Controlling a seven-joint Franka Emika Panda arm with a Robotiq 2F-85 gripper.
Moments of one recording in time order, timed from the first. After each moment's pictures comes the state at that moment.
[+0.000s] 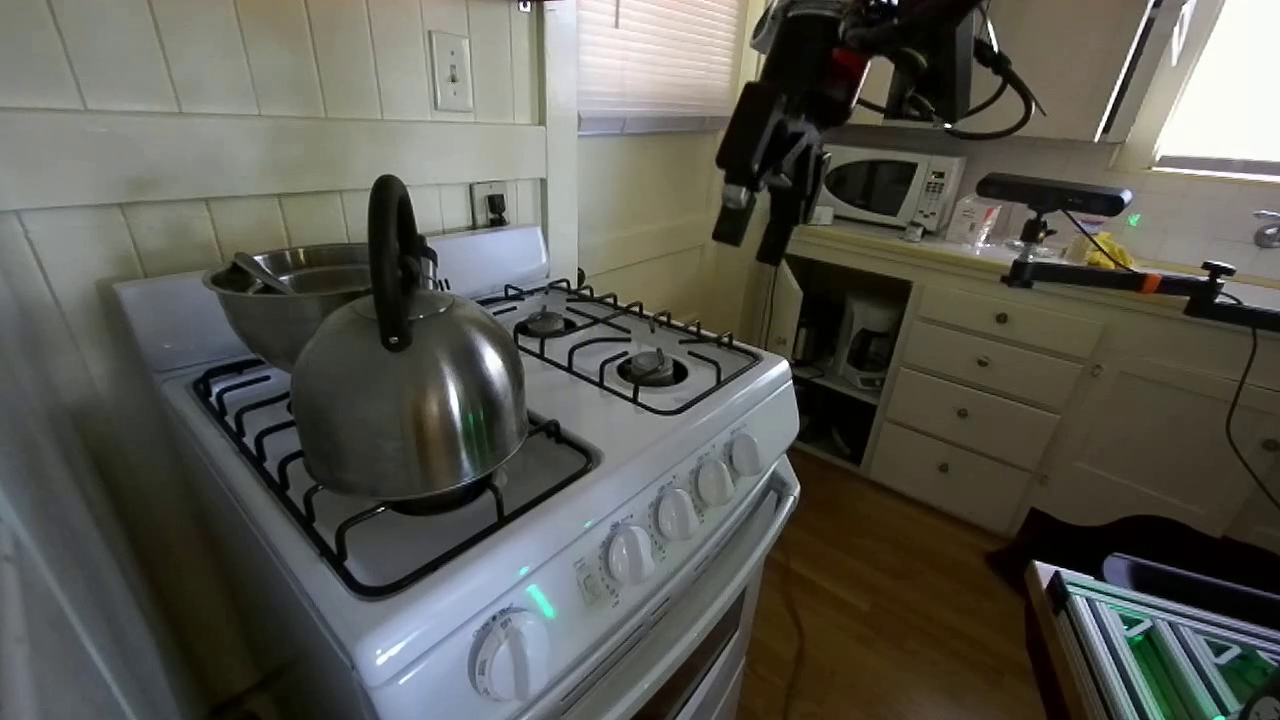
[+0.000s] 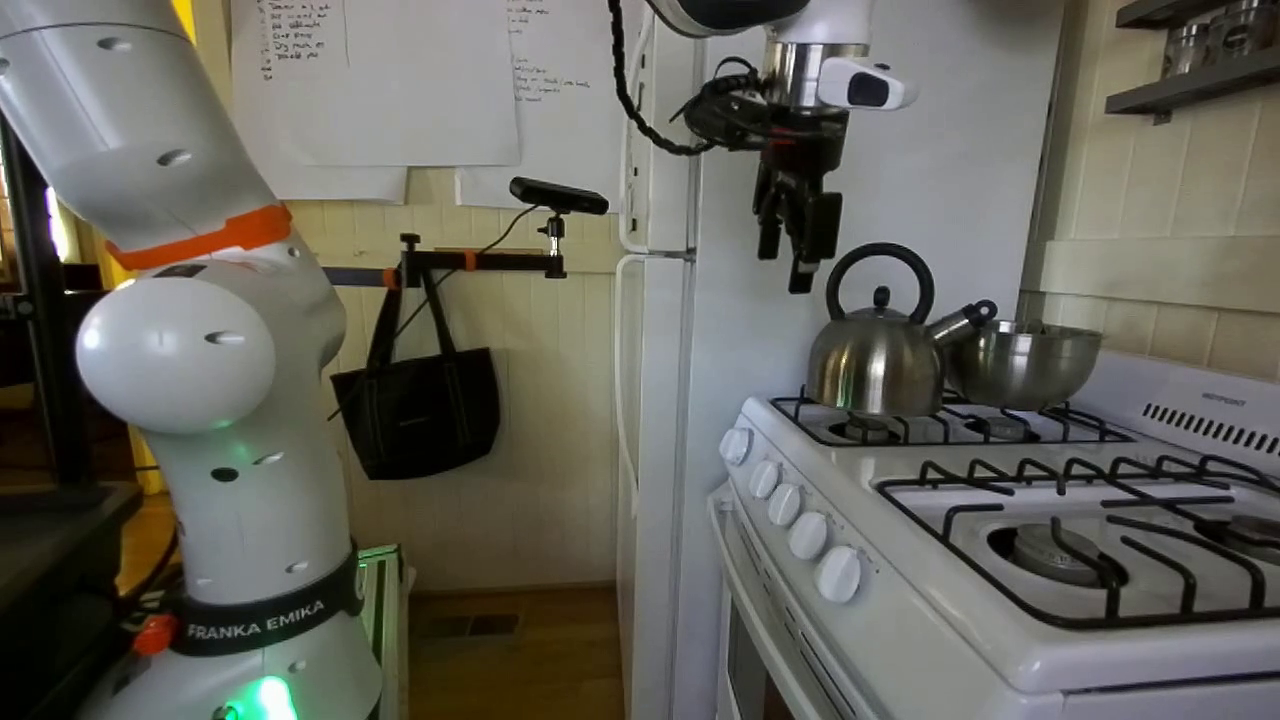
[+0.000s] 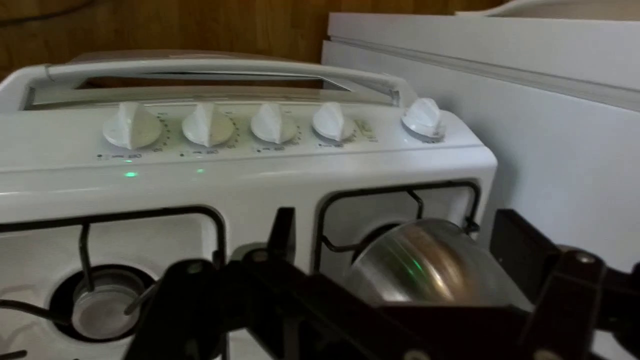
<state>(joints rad) -0.08 -0.36 -0.14 -2.21 0.32 1.94 -0.07</state>
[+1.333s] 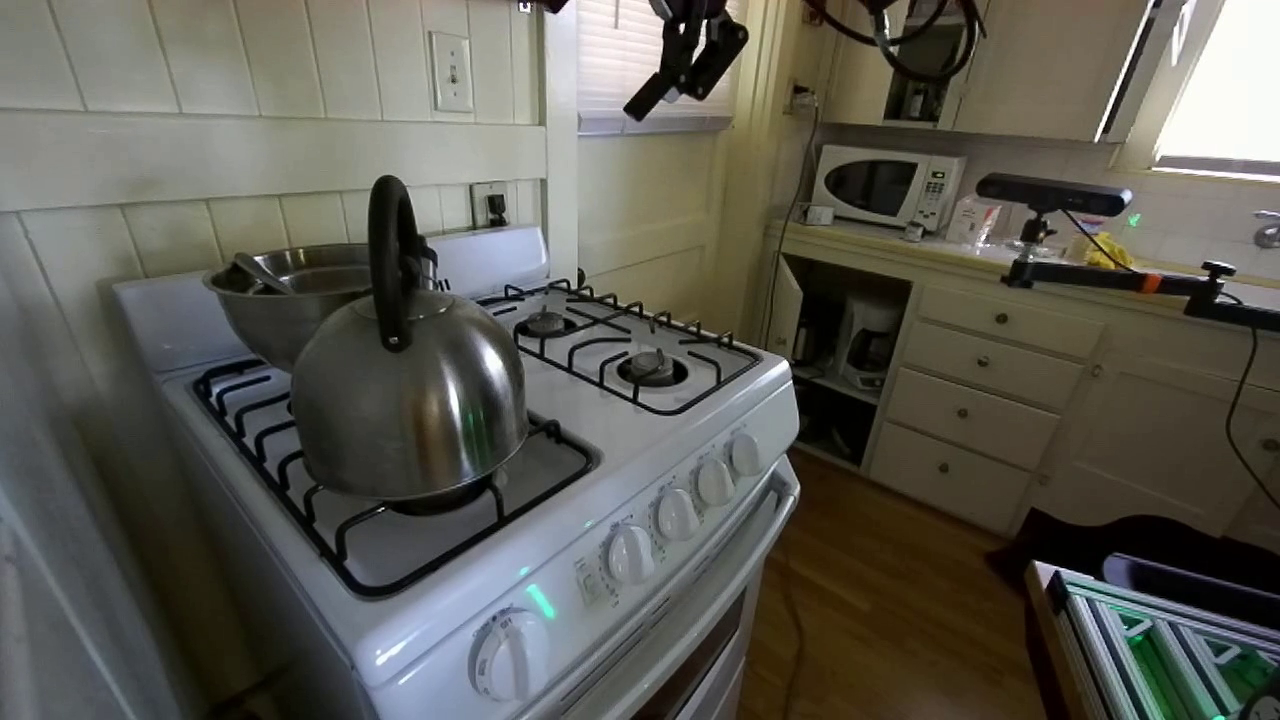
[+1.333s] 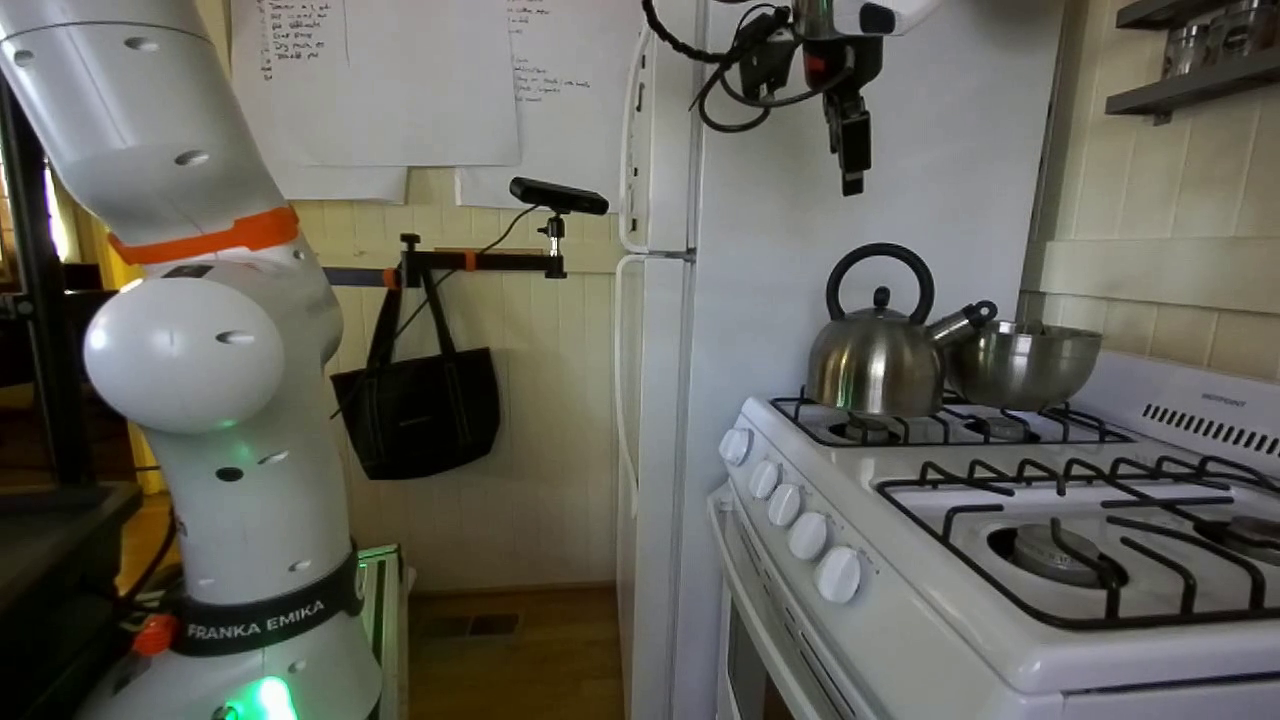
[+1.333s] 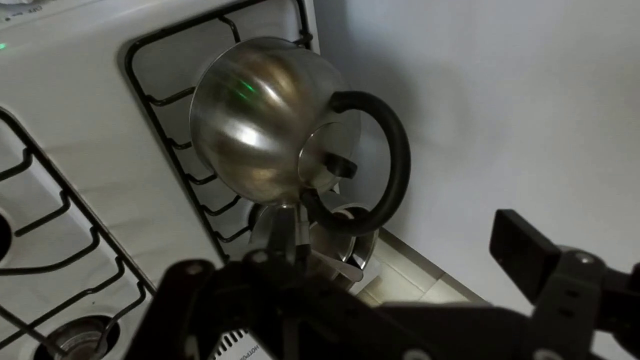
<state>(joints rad) -0.05 -0.29 -0.10 -2.04 0.61 2.22 0.18</state>
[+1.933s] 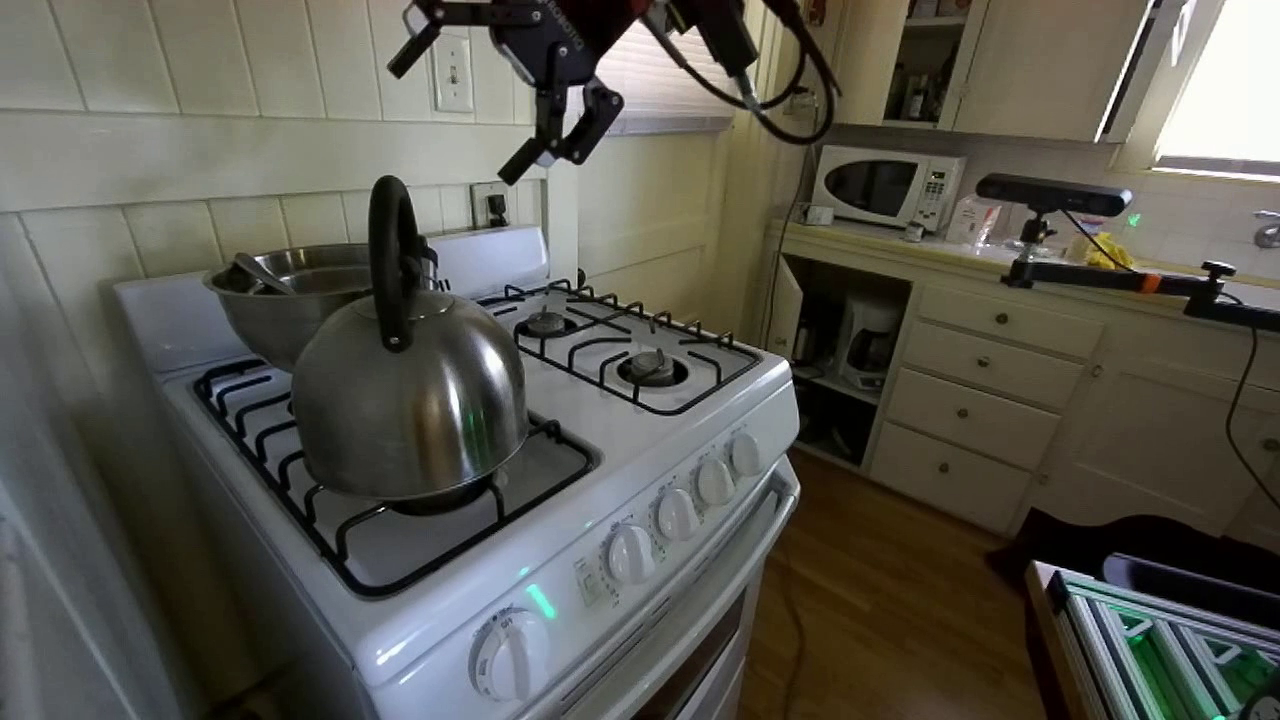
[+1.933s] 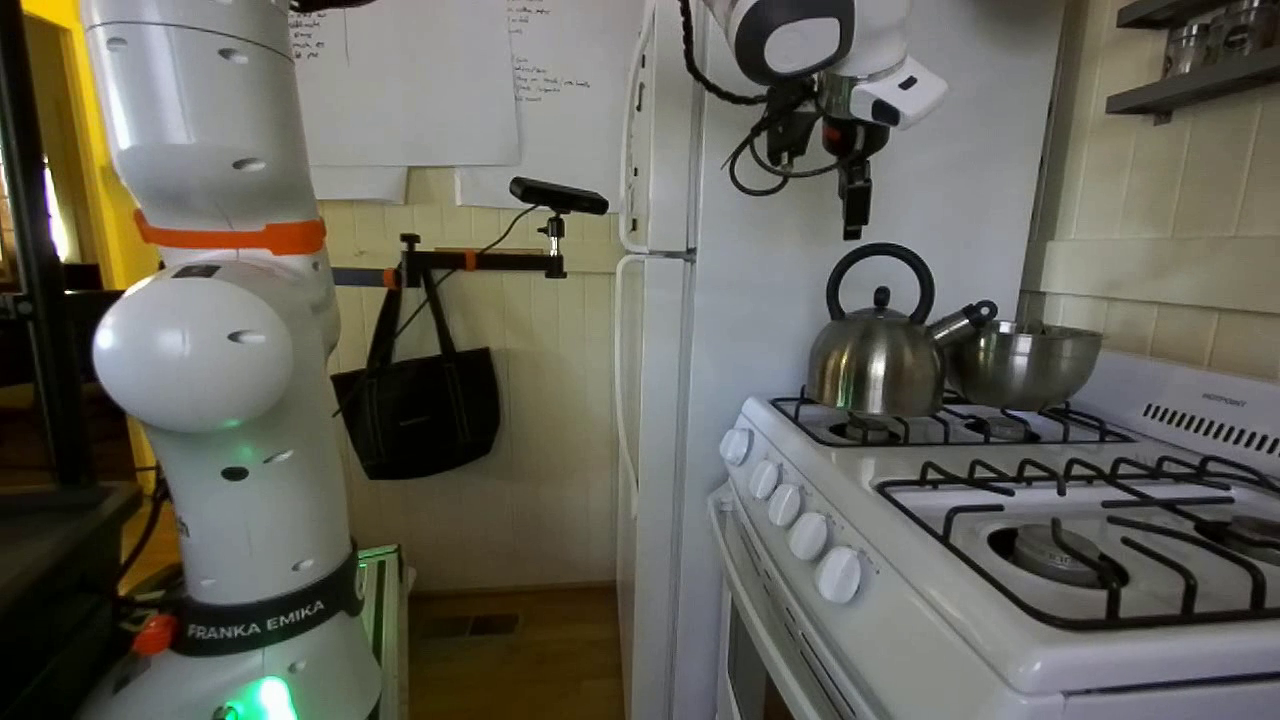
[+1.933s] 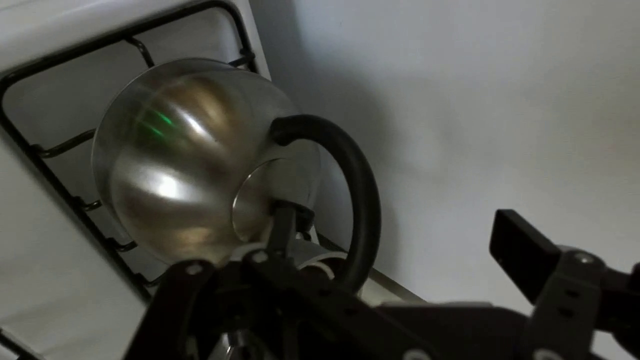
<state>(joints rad) -0.01 -0.05 -0.04 -1.90 0.73 2.28 0.22</state>
